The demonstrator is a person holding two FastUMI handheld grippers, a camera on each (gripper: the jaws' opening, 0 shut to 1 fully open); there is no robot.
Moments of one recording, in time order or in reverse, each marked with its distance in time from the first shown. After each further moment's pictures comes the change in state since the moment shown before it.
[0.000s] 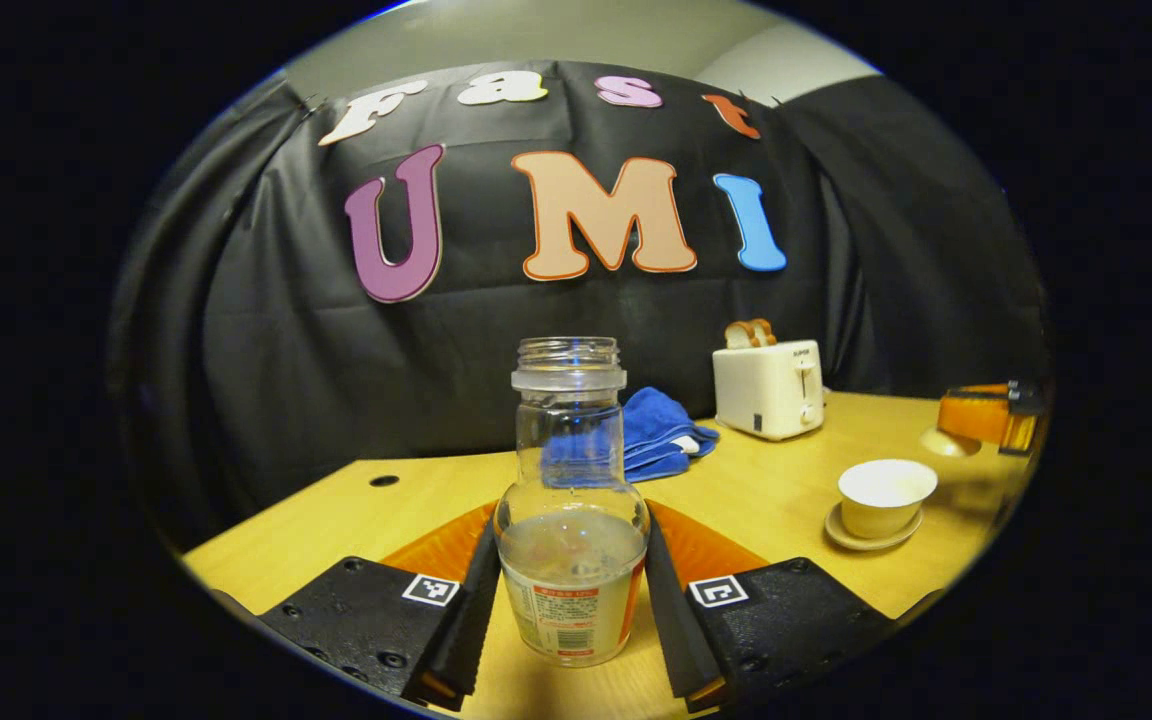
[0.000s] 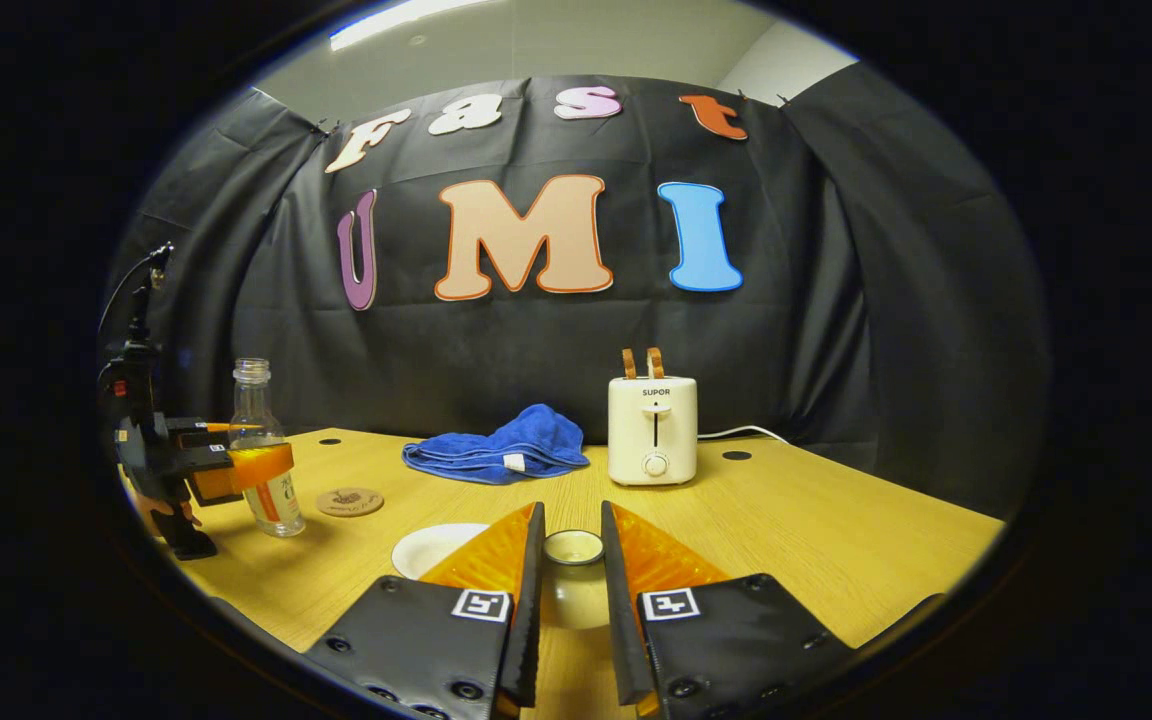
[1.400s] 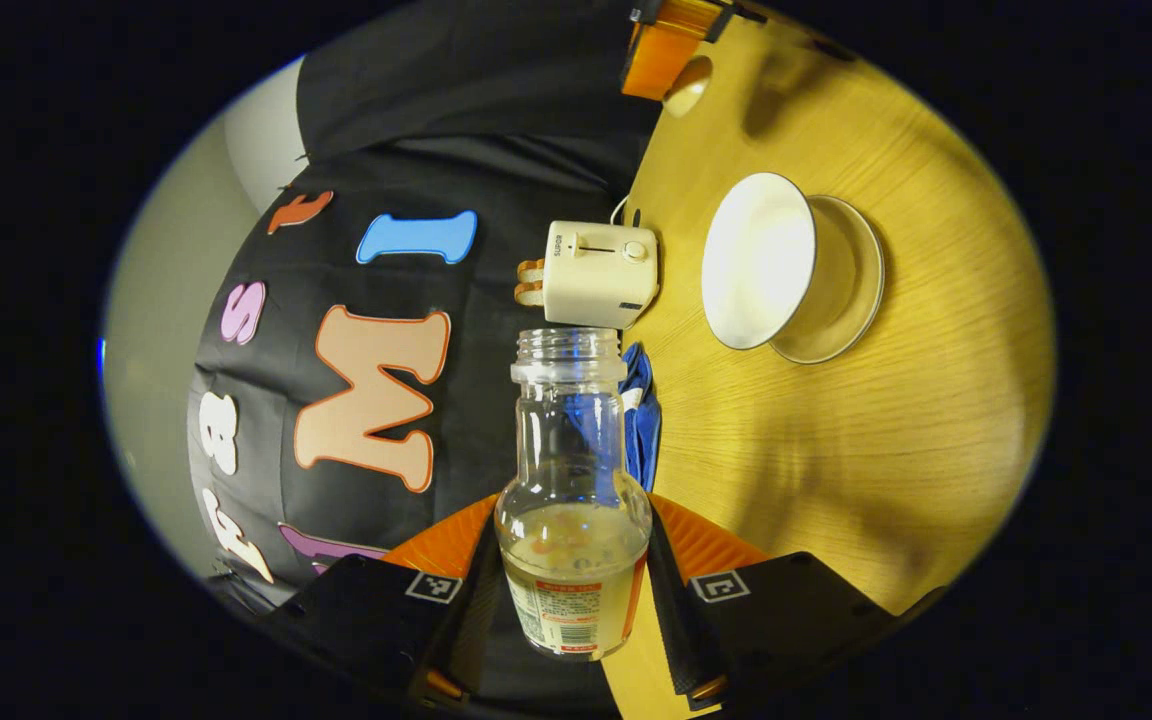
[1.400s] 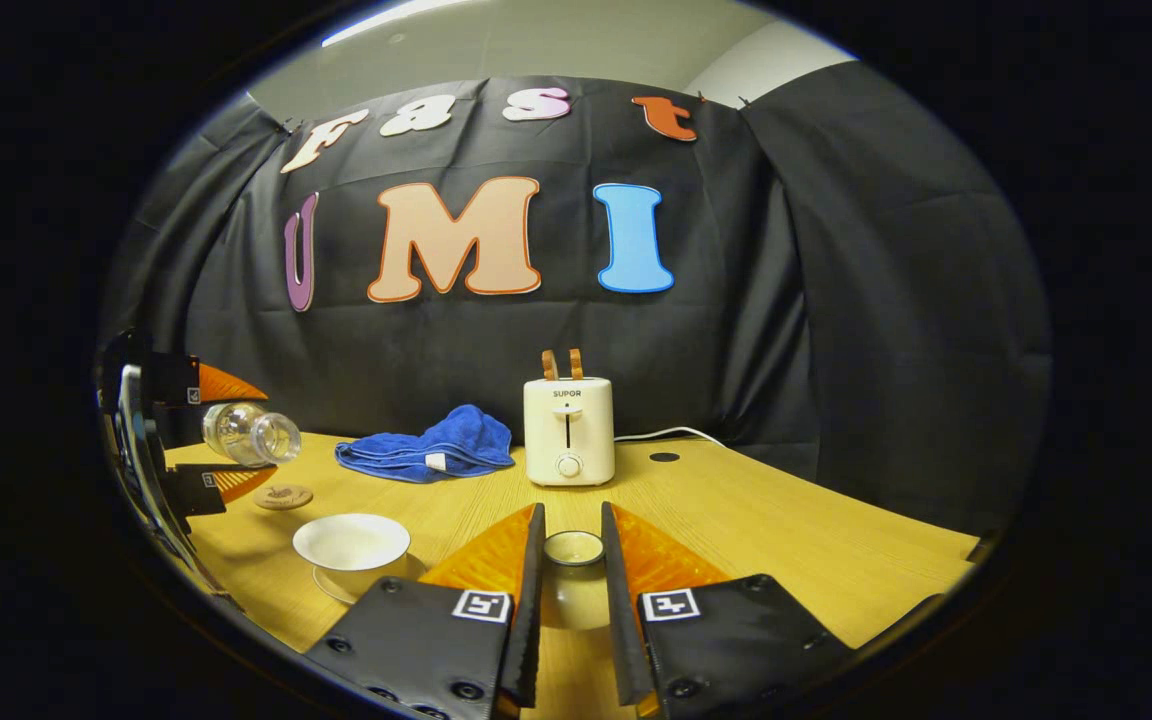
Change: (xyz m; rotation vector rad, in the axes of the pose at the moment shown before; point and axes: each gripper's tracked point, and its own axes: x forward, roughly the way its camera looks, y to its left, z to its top) left arm 0.034 -0.086 0.026 1.282 -0.036 -0.159; right arm -0.003 -0.077 0.003 0.005 -0.003 -0.125
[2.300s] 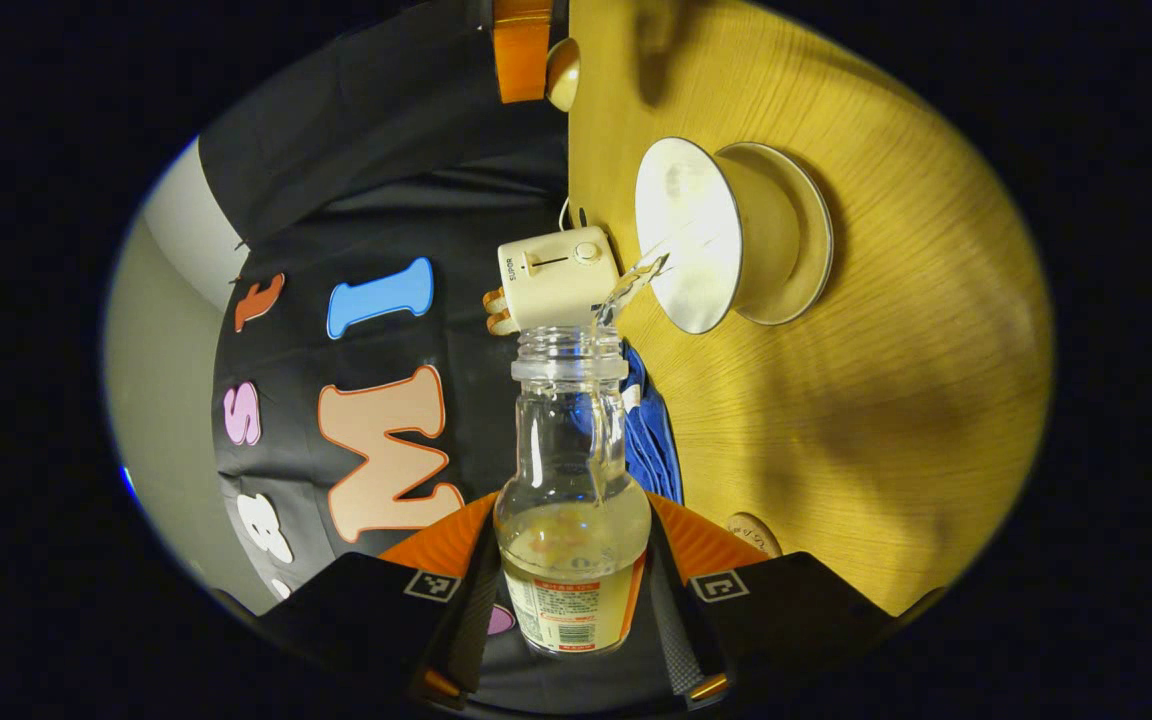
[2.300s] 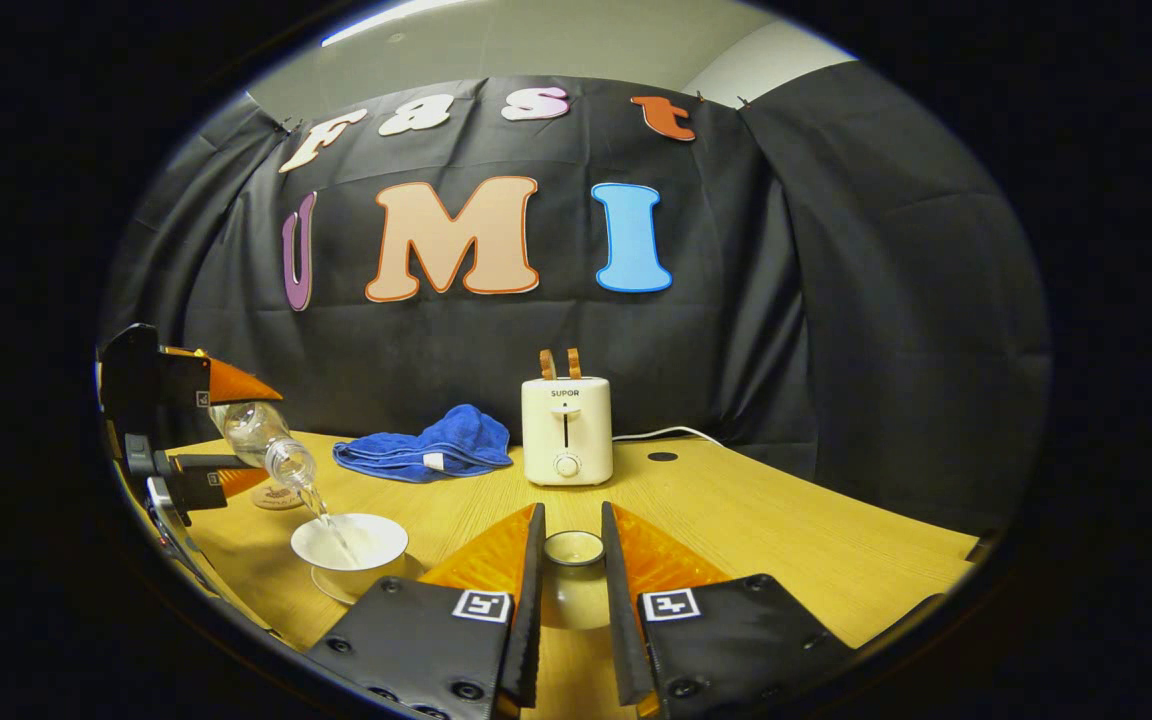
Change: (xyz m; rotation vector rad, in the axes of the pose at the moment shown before) left arm 0.002 0.005 0.006 0.307 -0.016 0.013; right arm 0.000 0.000 -0.001 -0.007 -0.002 -0.003
